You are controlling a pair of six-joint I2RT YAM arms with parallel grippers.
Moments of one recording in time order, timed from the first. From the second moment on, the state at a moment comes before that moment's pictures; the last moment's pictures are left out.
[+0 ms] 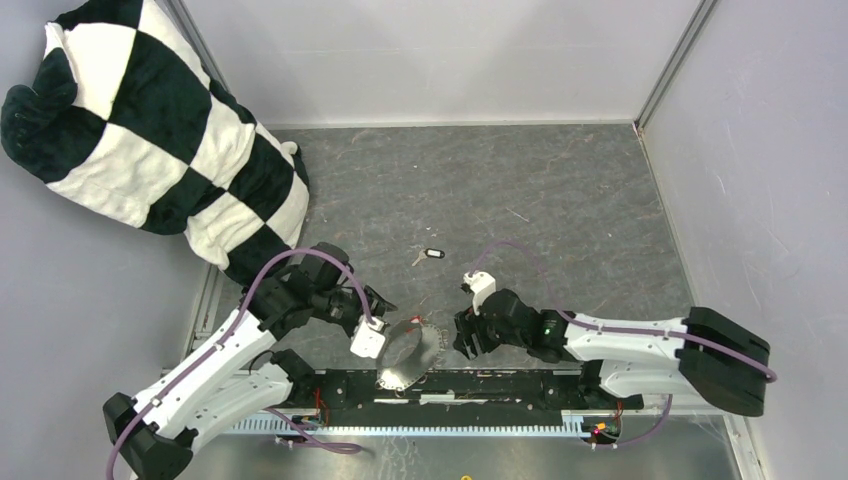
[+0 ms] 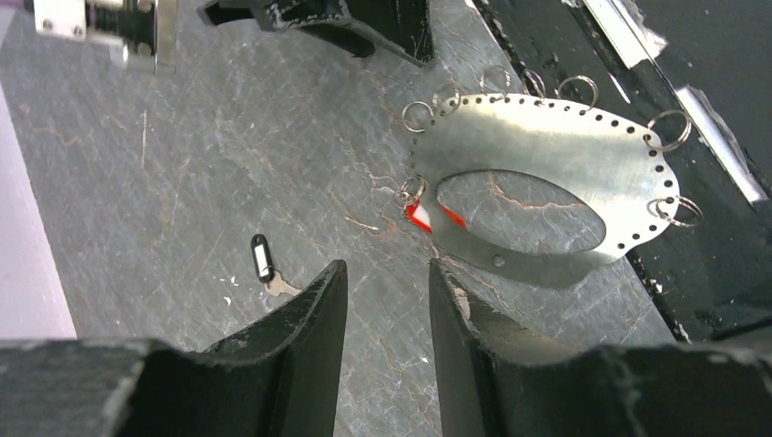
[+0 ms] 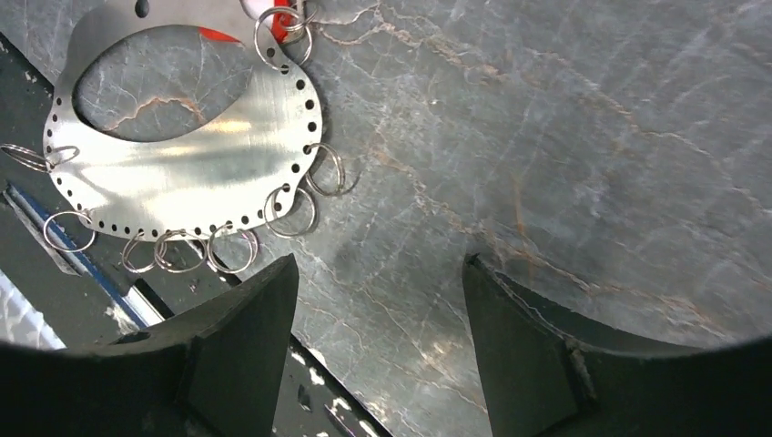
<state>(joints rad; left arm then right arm) -0.68 0.79 0.73 -0.83 0.72 1.36 1.13 1.11 0.36 0.00 0.08 0.50</state>
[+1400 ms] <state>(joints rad) -0.68 1.08 0.38 -0.74 0.79 2.05 0.93 1.56 0.45 0.53 -0.34 0.64</state>
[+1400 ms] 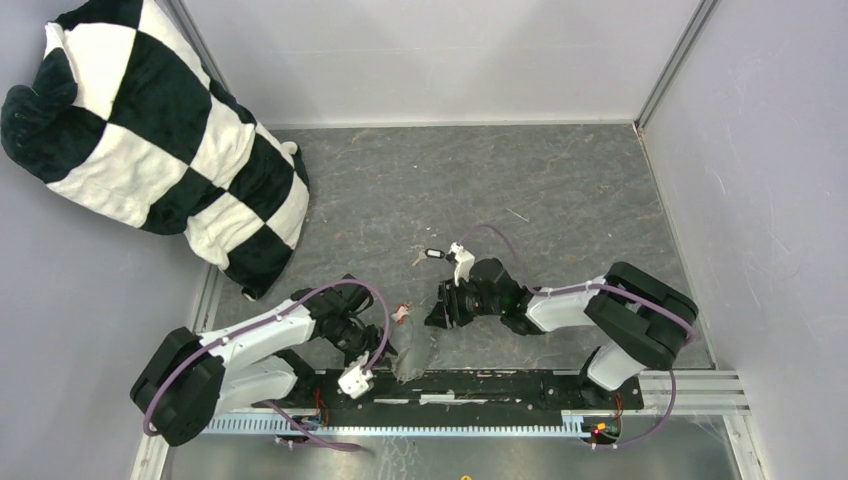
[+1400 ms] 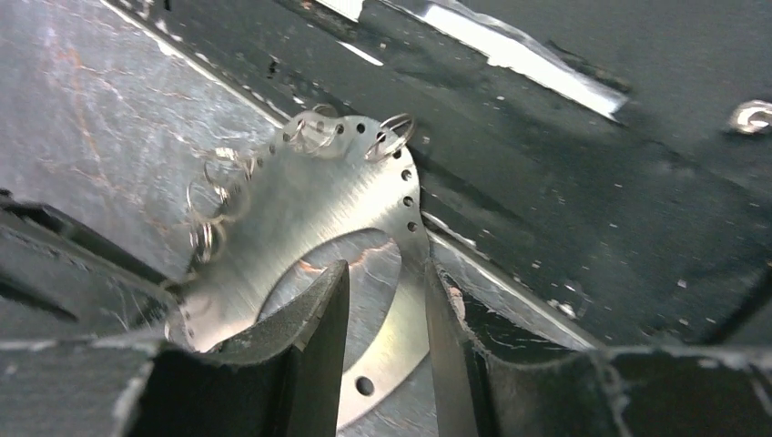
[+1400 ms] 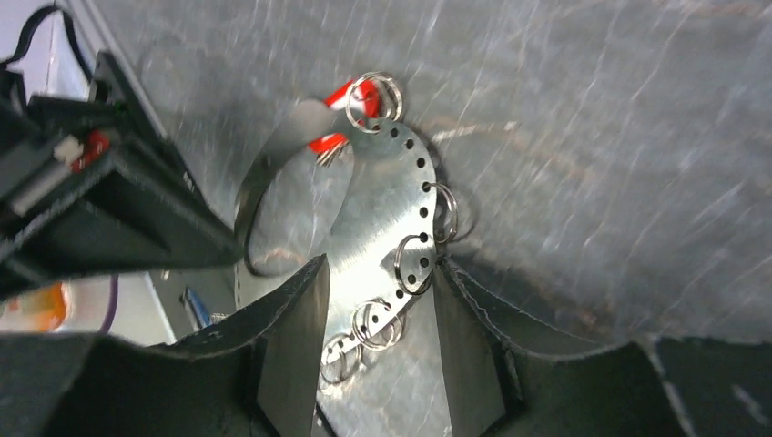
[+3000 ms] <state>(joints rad) -0.70 1.28 0.49 -0.40 0.67 1.86 0.90 1.42 0.36 0.47 -0.18 0.73</state>
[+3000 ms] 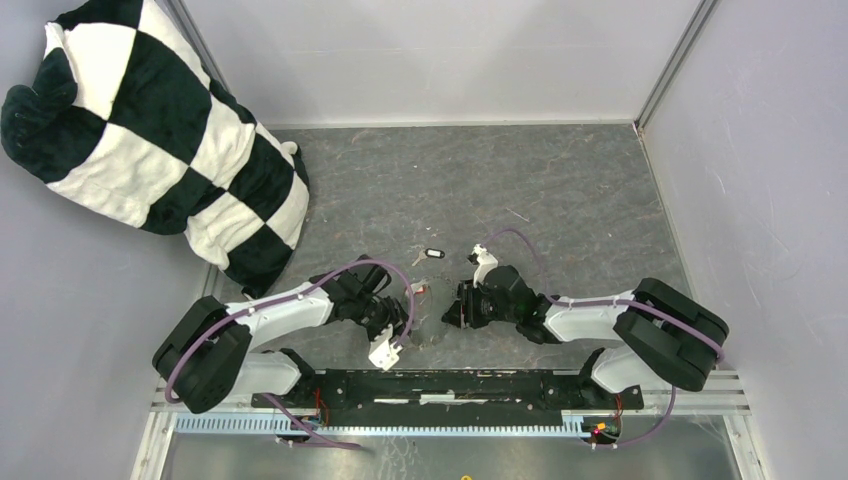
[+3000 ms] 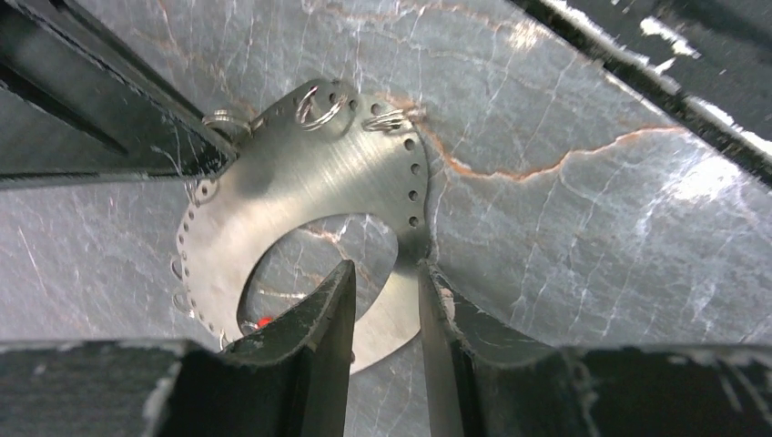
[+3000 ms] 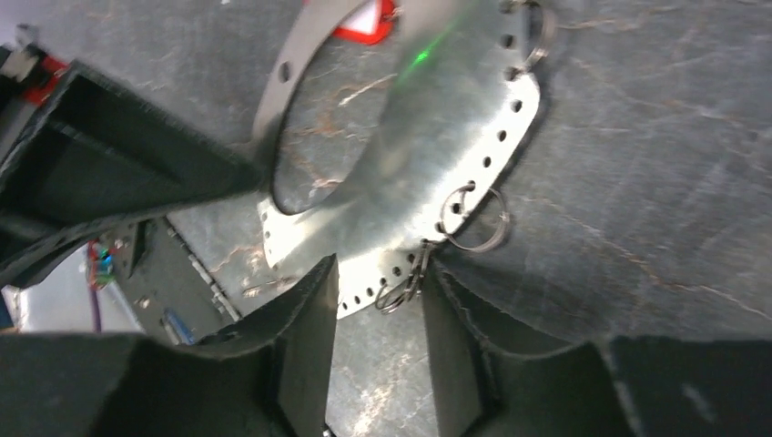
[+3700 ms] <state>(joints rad) -0.82 1.23 0.53 -0.63 0.74 1.84 0.90 1.40 0.39 0.33 -0.08 0.64</state>
